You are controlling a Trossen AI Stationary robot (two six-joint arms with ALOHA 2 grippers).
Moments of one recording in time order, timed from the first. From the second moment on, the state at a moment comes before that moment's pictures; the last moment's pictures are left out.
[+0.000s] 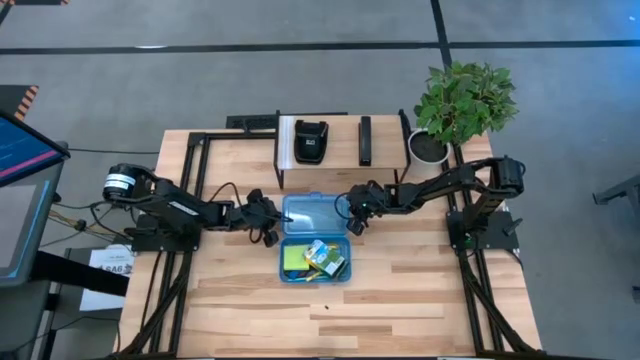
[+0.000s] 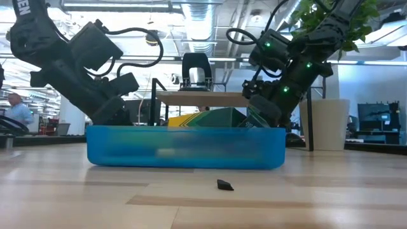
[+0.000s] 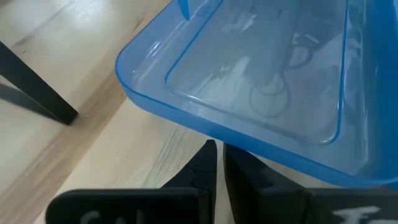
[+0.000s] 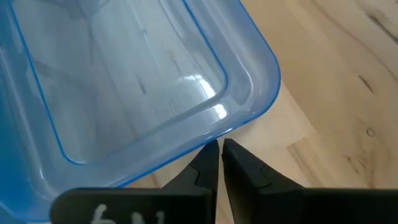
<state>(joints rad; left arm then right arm) 0.00 1.51 0.30 0.52 -0.33 -0.25 -0.12 1.70 0.74 0.06 0.15 0.33</state>
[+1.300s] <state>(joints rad) -0.08 1.51 0.31 0.55 -0.46 -0.10 -0.01 1.55 0.74 0.06 0.18 0.28</state>
